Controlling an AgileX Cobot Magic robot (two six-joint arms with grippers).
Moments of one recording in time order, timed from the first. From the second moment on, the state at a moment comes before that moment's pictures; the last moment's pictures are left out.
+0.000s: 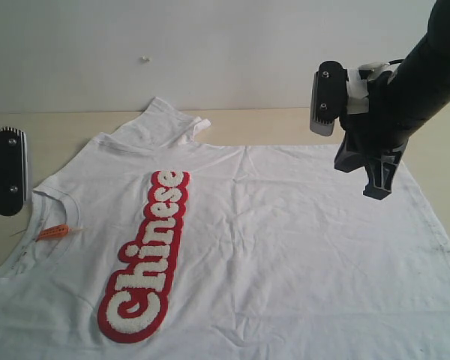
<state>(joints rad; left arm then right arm) -0.23 1.39 -0.63 0.44 0.21 0.86 0.12 1.71 -1.19 0.20 0.78 -1.22</state>
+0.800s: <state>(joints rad) -0.23 1.39 -0.63 0.34 0.13 0.80 0.12 1.71 -1.19 0.23 0.76 -1.22</state>
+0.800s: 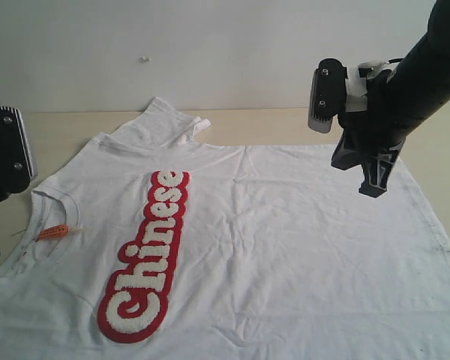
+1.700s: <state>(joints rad) -0.26 1.44 -0.63 0.29 0.05 0.72 0.12 1.74 -1.19 0.60 0.70 -1.07</state>
